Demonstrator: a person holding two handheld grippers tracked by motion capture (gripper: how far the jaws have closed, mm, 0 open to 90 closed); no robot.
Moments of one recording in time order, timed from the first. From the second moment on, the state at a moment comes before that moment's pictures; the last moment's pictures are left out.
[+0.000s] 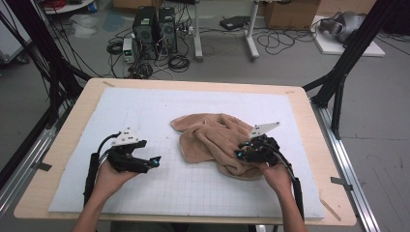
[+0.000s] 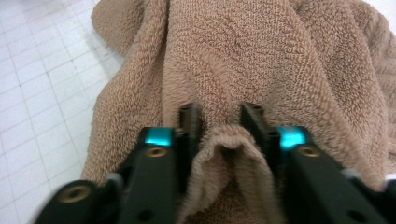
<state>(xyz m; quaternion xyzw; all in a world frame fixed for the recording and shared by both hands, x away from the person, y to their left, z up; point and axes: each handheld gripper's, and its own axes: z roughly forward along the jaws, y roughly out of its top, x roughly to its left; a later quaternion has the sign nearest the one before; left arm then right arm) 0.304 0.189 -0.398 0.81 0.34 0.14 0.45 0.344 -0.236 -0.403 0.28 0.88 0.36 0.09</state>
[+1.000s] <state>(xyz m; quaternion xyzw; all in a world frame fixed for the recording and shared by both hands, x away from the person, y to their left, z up) 0.337 0.079 -0.437 0.87 0.26 0.10 0.39 0.341 -0.247 -0.389 0.26 0.87 0.40 0.08</state>
